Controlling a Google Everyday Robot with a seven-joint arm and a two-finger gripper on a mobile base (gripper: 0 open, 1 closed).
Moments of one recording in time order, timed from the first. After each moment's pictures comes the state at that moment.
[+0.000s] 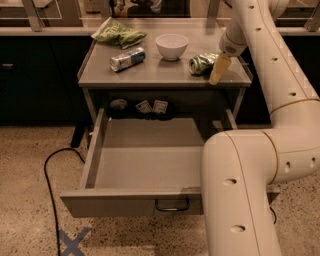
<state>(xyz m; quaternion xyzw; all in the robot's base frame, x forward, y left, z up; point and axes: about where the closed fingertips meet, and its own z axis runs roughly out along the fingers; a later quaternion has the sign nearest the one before) 0.835 -0.235 0.847 -0.53 0.81 -0.11 0.24</state>
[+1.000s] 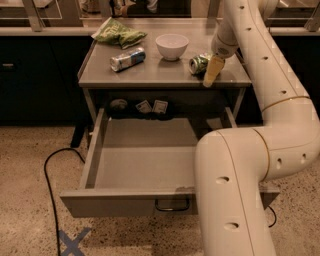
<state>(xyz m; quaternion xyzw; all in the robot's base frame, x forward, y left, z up) 0.835 -0.206 0.838 -0.57 0.79 -0.09 0.23</state>
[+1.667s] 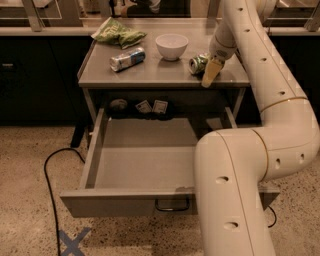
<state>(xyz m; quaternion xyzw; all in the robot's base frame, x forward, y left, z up) 0.832 -0.198 0.829 -0.58 0.78 -0.08 0.22</state>
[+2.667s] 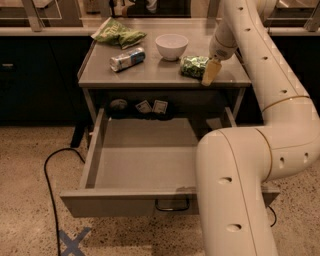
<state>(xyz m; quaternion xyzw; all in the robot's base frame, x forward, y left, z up) 0.832 -0.197 0.832 -0.58 0.78 -0.08 0.23</state>
